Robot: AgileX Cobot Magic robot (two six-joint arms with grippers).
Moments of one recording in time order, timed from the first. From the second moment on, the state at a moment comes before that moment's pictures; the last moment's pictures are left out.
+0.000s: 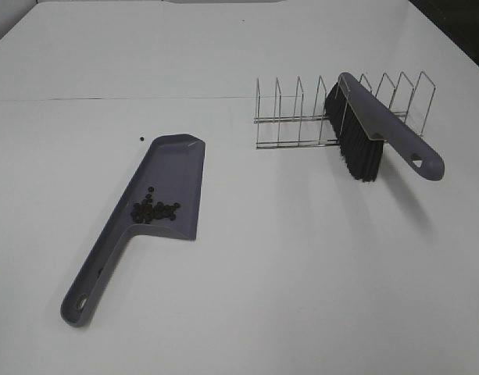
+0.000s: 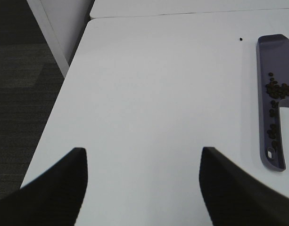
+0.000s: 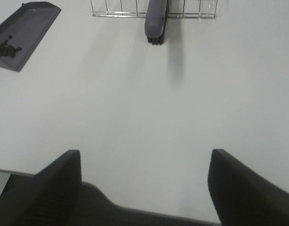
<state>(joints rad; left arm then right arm) -0.01 0.00 -0.56 0.08 1.17 0.00 0.08 0.00 -0.49 0.07 1.19 0.01</state>
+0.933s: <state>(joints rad) -0.01 -0.01 -0.52 0.05 1.09 0.01 0.08 0.00 -0.46 0.07 1.12 0.01</state>
